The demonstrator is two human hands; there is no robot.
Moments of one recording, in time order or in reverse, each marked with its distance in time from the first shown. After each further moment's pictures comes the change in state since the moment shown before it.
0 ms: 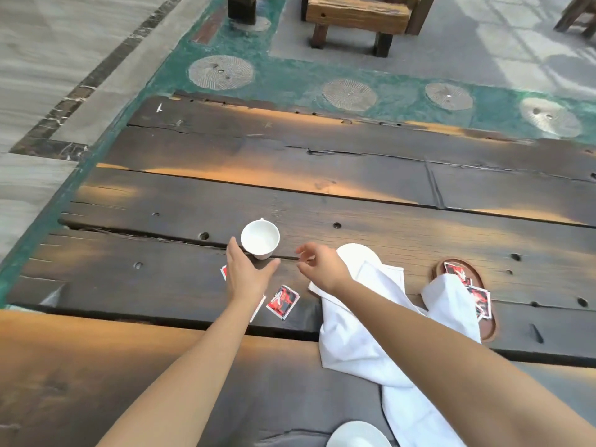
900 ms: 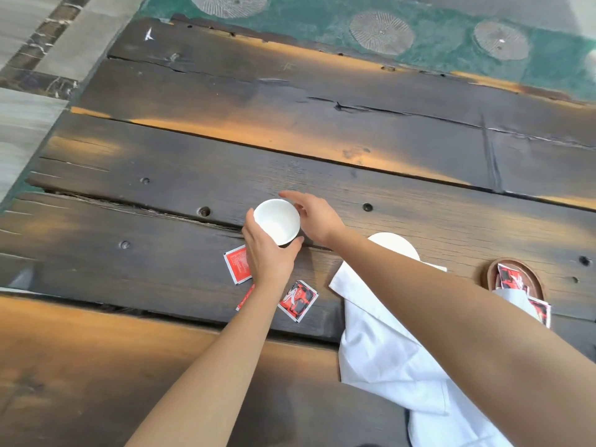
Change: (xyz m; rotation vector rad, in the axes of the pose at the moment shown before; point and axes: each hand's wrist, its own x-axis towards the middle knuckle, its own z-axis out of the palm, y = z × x) left_hand 0.056 -0.016 0.060 -0.071 0.110 0.000; right_hand 0.129 -0.006 0.035 -0.121 -0.117 -0.149
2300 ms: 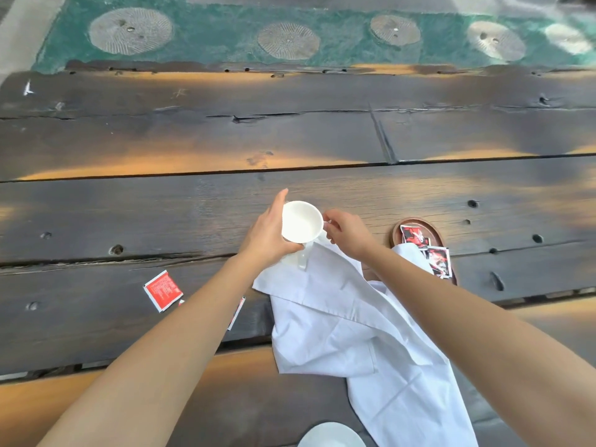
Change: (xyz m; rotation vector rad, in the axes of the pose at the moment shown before) left_hand -0.041 0.105 0.071 0.384 -0.697 0.530; right_hand -0.145 0.133 -0.099 0.106 0.210 0.285
